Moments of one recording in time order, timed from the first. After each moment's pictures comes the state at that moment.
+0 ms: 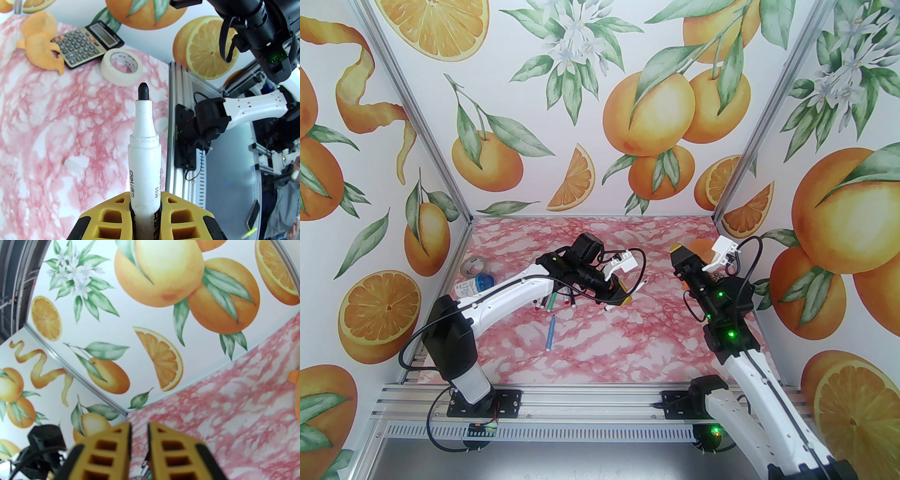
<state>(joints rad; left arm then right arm) -0.81 1.71 1.46 -0.54 0.76 0.06 0.16 0.76 0.61 0.26 -0.18 0.83</state>
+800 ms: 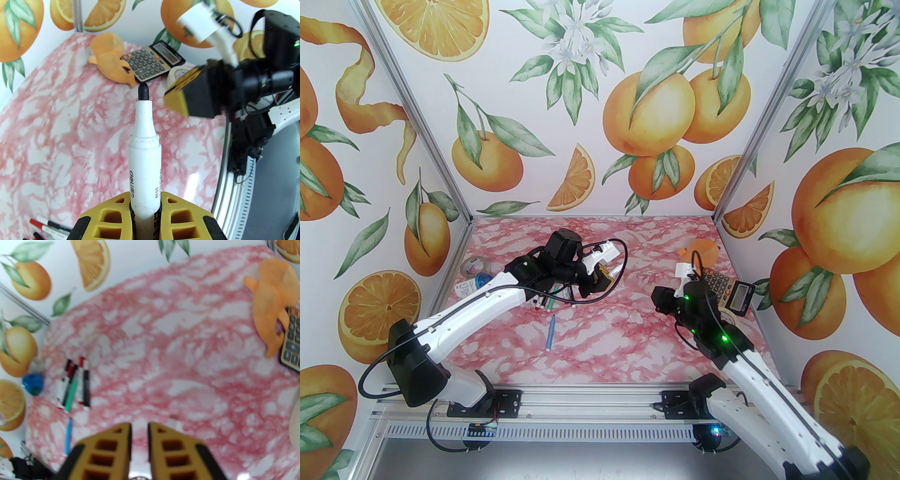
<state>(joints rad) -0.78 1.49 1.38 -0.53 0.44 0.13 0.40 0.81 0.60 -0.40 0.01 0.59</state>
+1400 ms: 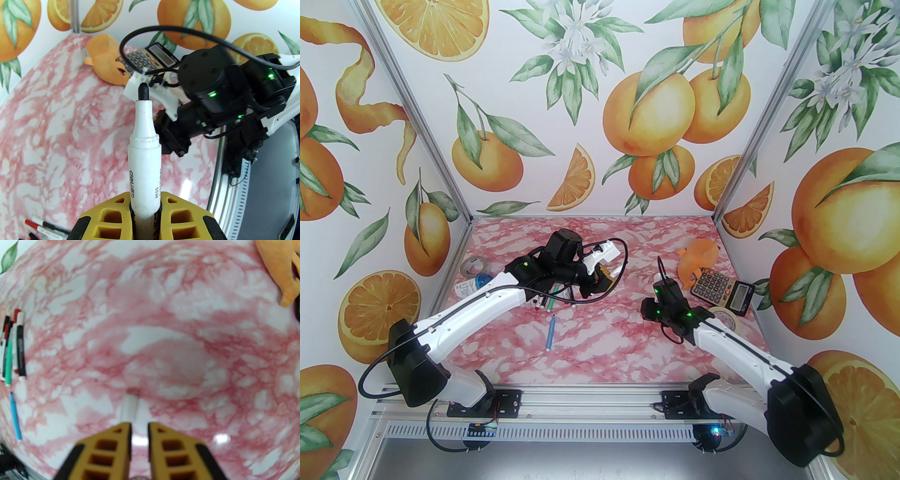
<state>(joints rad) -0.78 1.49 1.38 -0.52 0.47 0.11 0.42 1.19 0.57 -0.33 0.02 0.57</state>
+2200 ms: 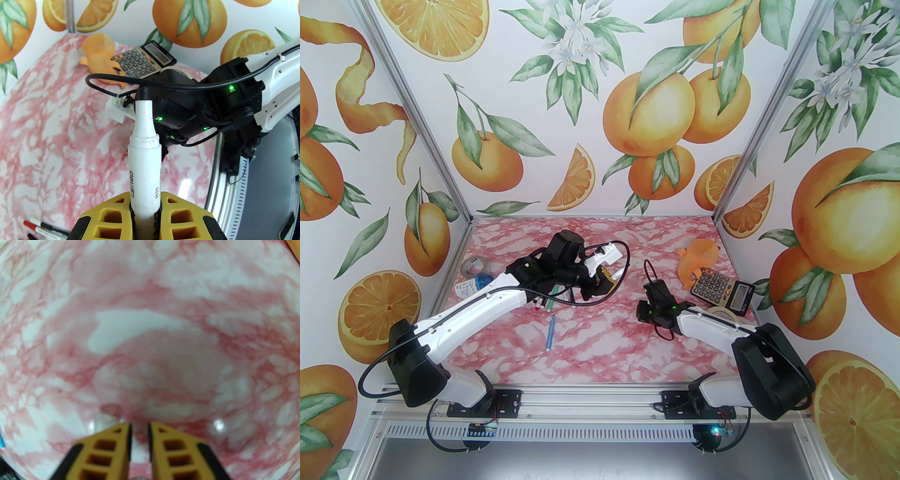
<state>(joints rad) -0.80 1.49 1.38 -0.53 0.46 0.12 0.43 1.42 0.57 -0.21 0.02 0.57</state>
